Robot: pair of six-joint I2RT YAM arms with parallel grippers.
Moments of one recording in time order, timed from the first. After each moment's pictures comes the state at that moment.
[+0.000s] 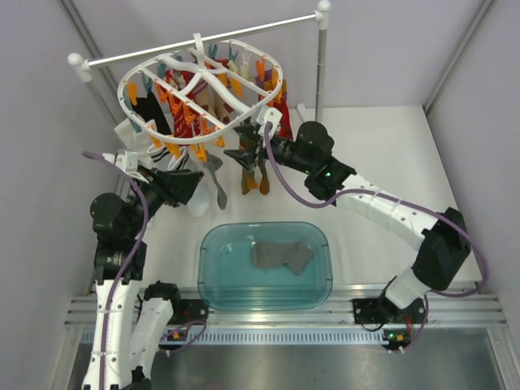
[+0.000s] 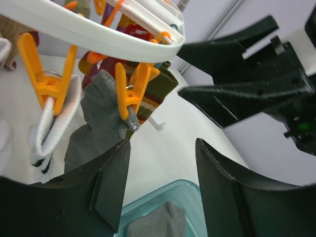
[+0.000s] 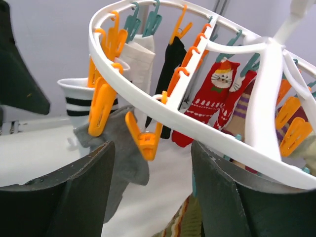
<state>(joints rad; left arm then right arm) 0.01 0.59 0.82 -0.11 0.56 -0.64 0.82 1.54 1.35 0.32 -0.37 -0.20</state>
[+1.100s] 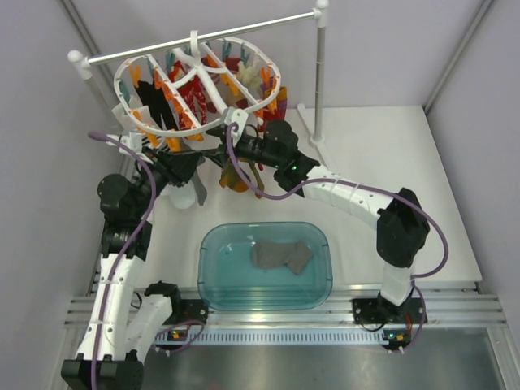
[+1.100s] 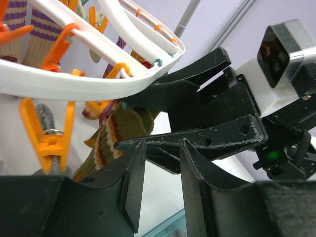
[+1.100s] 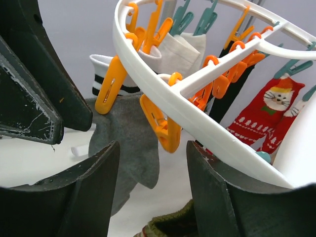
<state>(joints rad) -0.02 0.75 0.83 0.11 0.53 -0.63 0.87 1.83 1.56 0.42 -0.42 -0.20</state>
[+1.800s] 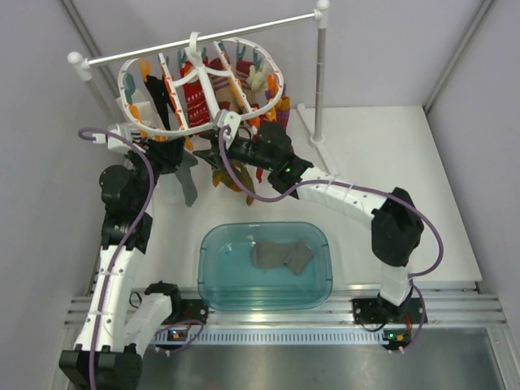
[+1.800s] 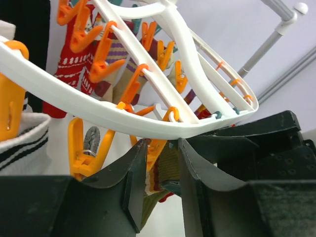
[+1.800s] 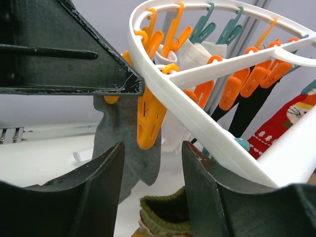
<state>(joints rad) -0.04 0.81 0.88 0.09 0.22 -0.58 0.90 1.87 1.61 0.42 -0.39 -0.20</state>
